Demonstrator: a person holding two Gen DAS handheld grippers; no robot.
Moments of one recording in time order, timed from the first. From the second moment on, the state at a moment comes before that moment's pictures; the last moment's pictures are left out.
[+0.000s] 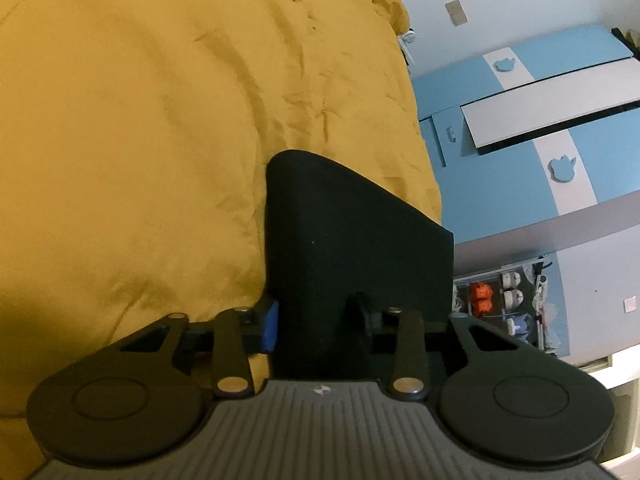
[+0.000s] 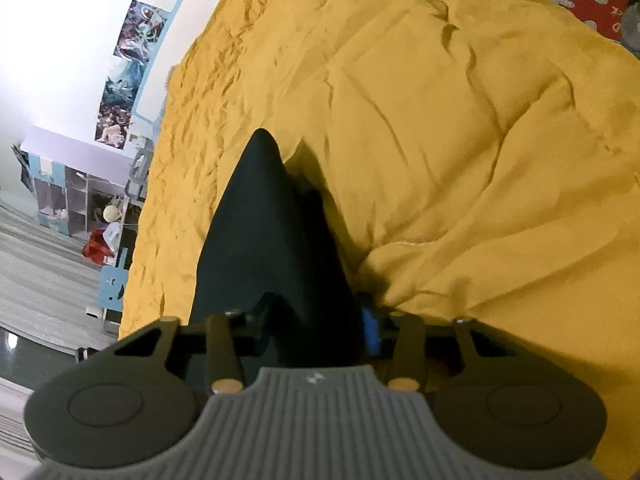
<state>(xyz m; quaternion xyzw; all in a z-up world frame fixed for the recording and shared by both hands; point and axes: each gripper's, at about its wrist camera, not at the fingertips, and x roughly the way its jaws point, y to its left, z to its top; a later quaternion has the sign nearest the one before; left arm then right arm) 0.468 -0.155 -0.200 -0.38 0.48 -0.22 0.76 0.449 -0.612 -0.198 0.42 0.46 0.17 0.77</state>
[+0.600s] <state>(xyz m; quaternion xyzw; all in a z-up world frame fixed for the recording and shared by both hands) 0.434 -0.147 -0.088 -0.28 0.44 -0.24 0.82 0.408 -0.566 -0.082 0.35 0.42 0.18 0.82</state>
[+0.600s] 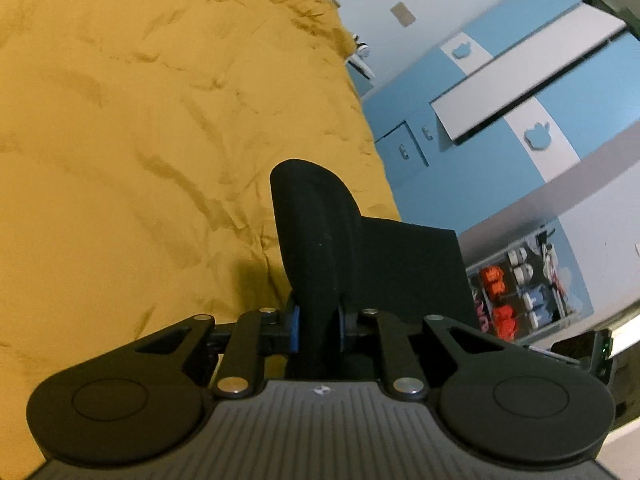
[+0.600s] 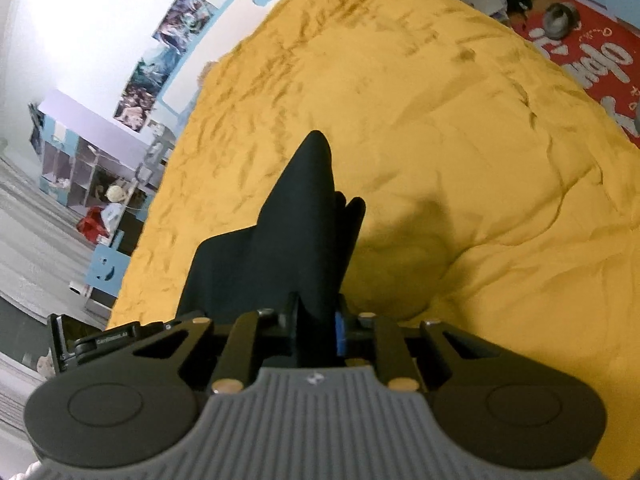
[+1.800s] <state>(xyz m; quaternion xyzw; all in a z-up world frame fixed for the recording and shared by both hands) 0.270 0.041 -0.042 -0.18 0.44 -0.19 0.86 0.217 -0.308 -0.056 0.40 0.43 0.28 0.75</state>
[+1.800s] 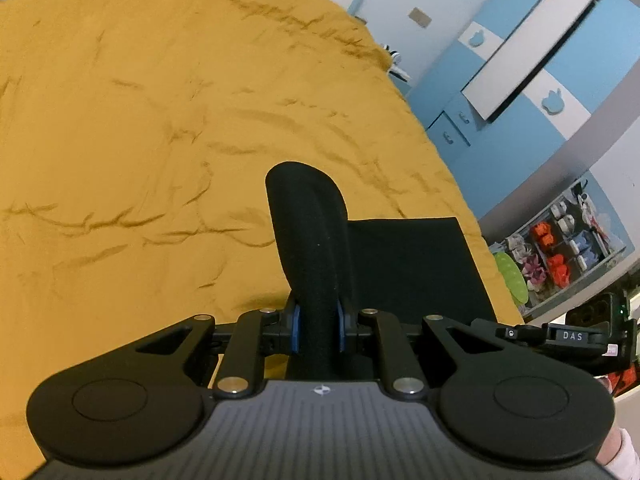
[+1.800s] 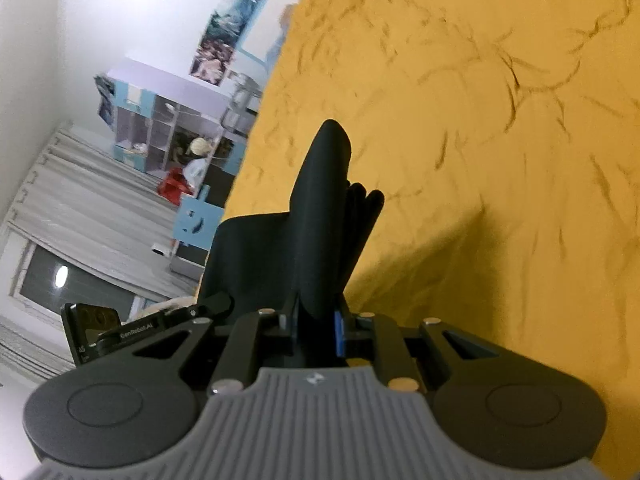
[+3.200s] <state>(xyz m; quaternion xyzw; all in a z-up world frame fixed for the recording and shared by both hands) 0.349 0.067 -0.147 -0.18 0.45 -0.10 0.87 0.358 -0.255 -0.113 0.15 0.46 0.20 0.85</state>
